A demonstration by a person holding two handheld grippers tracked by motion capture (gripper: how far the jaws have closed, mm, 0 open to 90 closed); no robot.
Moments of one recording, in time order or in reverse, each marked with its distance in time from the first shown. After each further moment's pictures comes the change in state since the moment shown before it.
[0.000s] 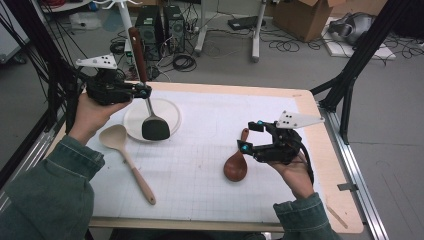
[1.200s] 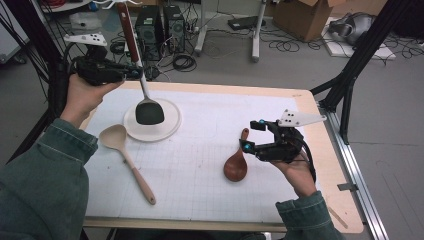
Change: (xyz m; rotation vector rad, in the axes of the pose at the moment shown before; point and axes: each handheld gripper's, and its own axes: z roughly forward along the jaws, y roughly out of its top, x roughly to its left) left arm 0.027 0.031 -0.013 -0.019 0.052 -0.022; right arm -0.006 0.000 -0.003 0.001 0.008 0.004
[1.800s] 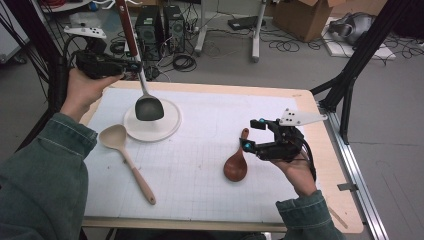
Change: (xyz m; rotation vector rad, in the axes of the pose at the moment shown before) left arm 0.016 0.006 0.003 0.006 0.008 -0.043; right arm -0.001 0.002 0.001 -0.012 0.008 -0.003
